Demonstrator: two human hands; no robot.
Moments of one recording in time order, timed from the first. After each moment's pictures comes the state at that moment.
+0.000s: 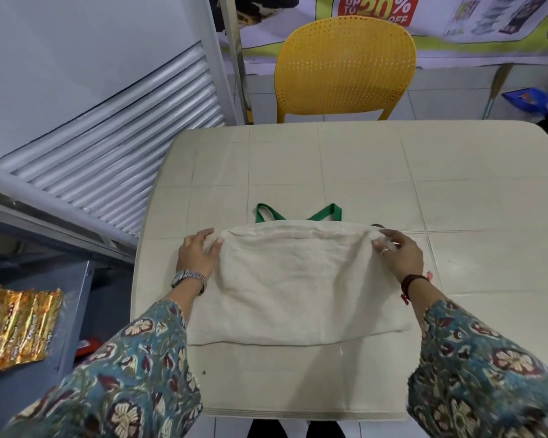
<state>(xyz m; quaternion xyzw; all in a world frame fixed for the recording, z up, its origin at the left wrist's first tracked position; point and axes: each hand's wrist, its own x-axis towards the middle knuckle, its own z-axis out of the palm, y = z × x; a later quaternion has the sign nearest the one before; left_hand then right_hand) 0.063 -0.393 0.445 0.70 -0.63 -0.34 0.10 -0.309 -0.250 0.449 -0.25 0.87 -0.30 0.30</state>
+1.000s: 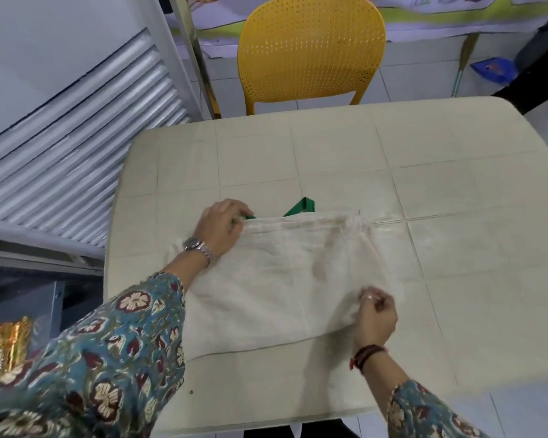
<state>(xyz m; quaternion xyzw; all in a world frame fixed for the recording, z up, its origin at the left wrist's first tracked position) -0.033 -0.442 0.466 0.42 -0.86 -0.26 0.08 -0.203 -0.182 0.454 0.11 0.84 -0.49 0.20</state>
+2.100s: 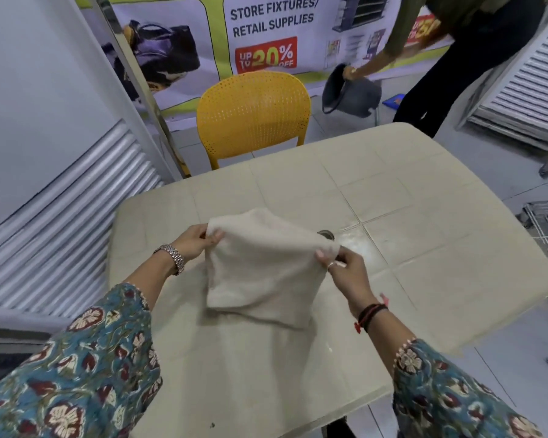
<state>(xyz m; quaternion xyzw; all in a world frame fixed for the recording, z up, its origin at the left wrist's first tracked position) -0.025 -0.472 0.542 0.41 -0.70 -0.59 0.01 -0.204 -0.217 0.554 -0.12 0.79 -0.52 0.32</state>
